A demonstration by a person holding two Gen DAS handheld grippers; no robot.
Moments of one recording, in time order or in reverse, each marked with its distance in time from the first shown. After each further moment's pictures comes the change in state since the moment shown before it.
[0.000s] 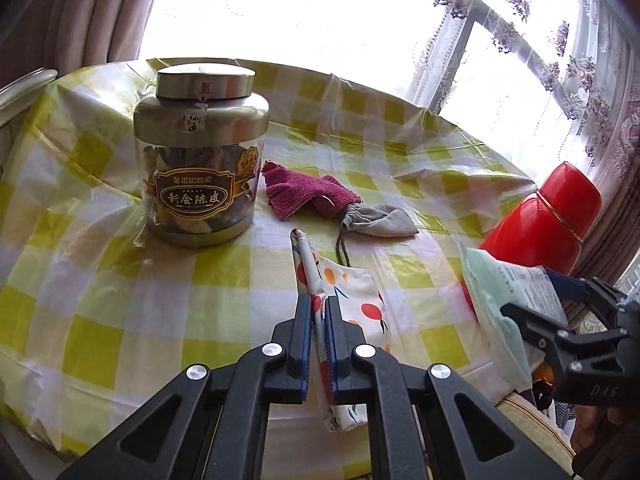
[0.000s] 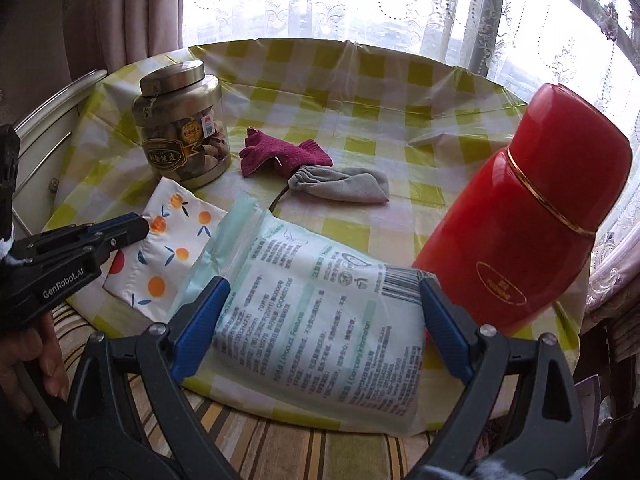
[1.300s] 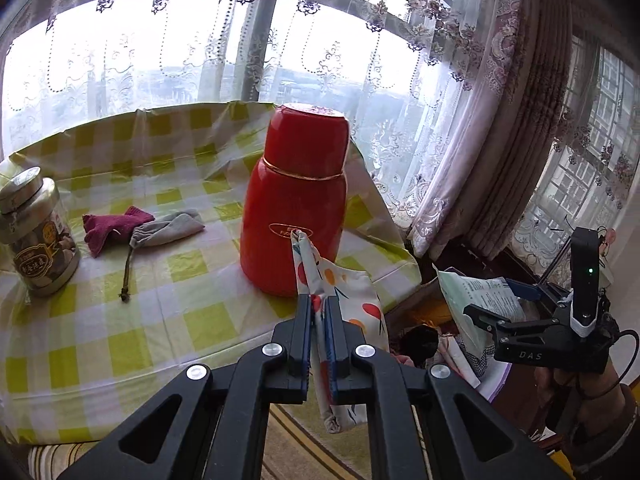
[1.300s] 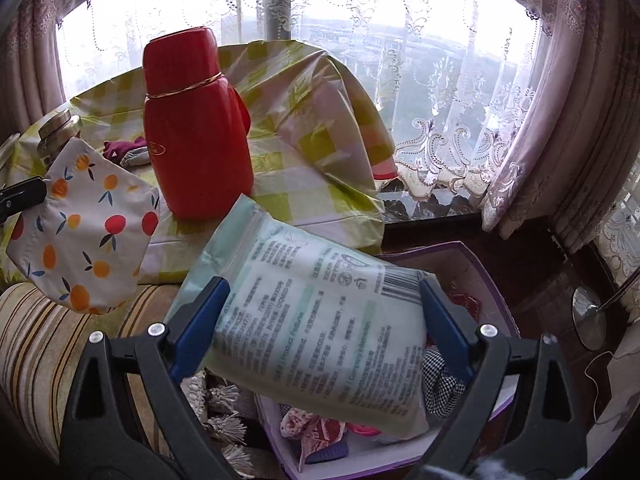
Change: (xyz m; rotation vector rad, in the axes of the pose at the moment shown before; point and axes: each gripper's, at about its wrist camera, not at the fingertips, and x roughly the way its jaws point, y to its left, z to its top) left arm -0.067 -0.221 -0.036 0.333 0.045 -0.302; right arm -0.136 -0.208 -0.153 0.323 0.012 -0.289
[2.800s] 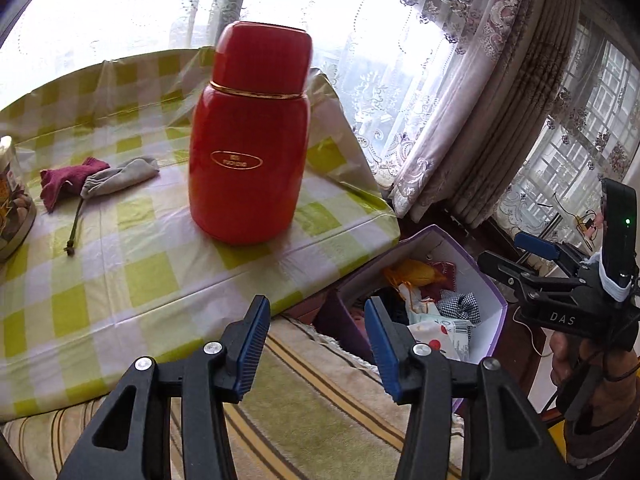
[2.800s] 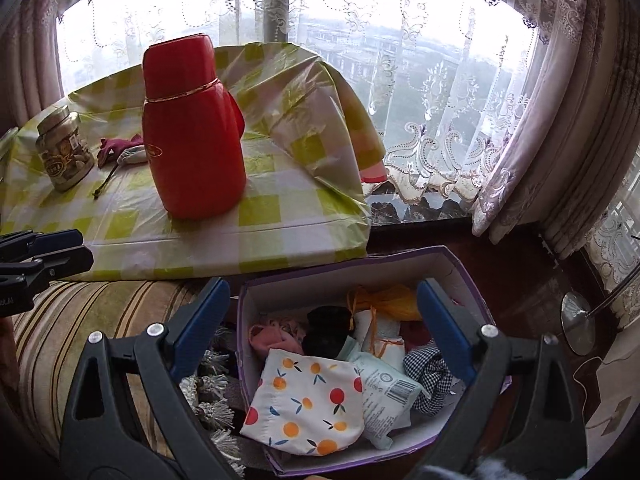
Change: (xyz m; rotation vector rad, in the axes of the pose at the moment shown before) left arm 0.041 -0.014 -0.023 -0.045 0.152 -0.042; right arm -0.012 0.011 0.005 -0.059 0.001 0.006
